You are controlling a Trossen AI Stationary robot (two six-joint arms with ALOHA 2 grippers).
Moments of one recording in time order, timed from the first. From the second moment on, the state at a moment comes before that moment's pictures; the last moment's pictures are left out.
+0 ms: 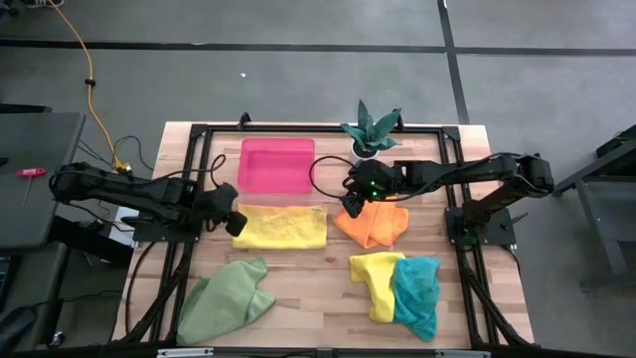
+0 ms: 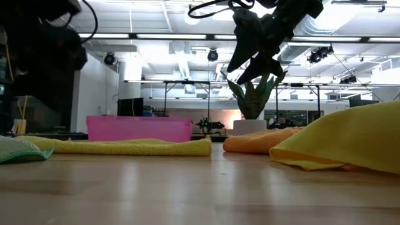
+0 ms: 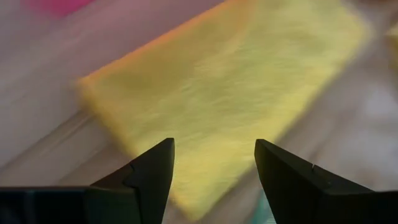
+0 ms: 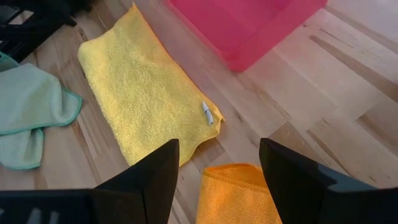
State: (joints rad) left arm 0.04 0.77 0.47 -0.79 -0.08 -1.05; right arm -0.09 1.45 1.03 -0.38 0.08 0.59
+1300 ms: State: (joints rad) left arm 0.05 1.24 0.47 -0.74 -0.05 -1.40; right arm -0.09 1.45 1.03 -0.38 0.11 0.52
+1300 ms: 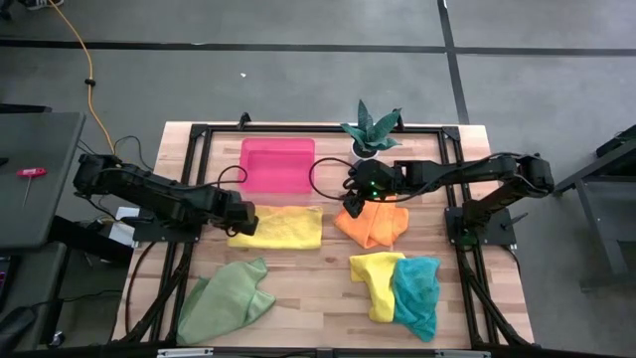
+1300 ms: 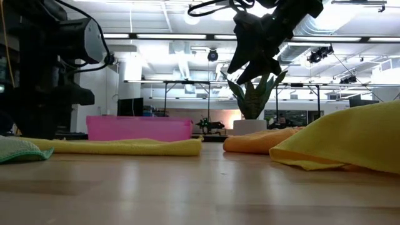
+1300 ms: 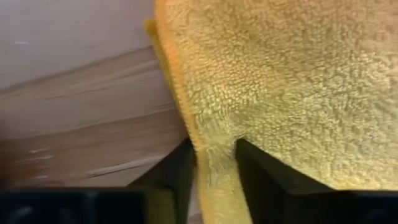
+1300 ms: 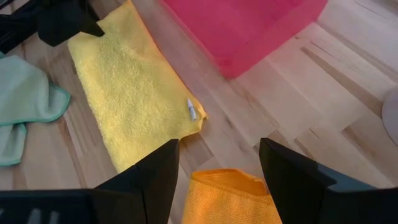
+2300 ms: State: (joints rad) left arm 0.19 0.84 0.61 -1.03 -0.14 -1.14; right arm -0.09 1.45 1.03 -0.33 0.16 0.61
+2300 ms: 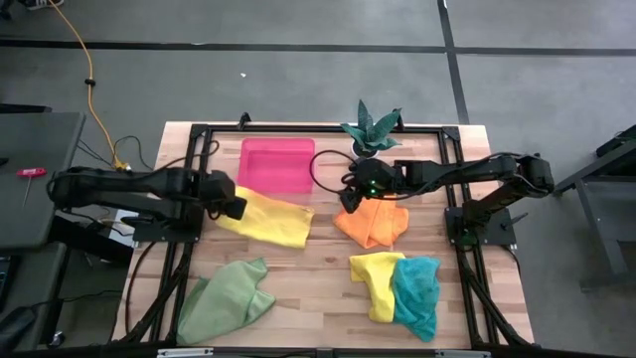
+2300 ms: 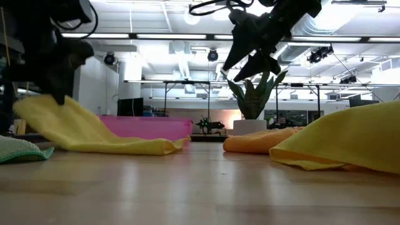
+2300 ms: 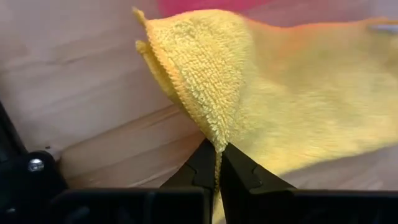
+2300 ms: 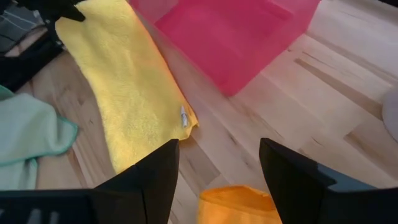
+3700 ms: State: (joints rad) left arm 0.07 1.55 0.78 -0.17 0.02 -1.15; right arm -0.08 1.45 1.03 -0.18 0.16 0.62
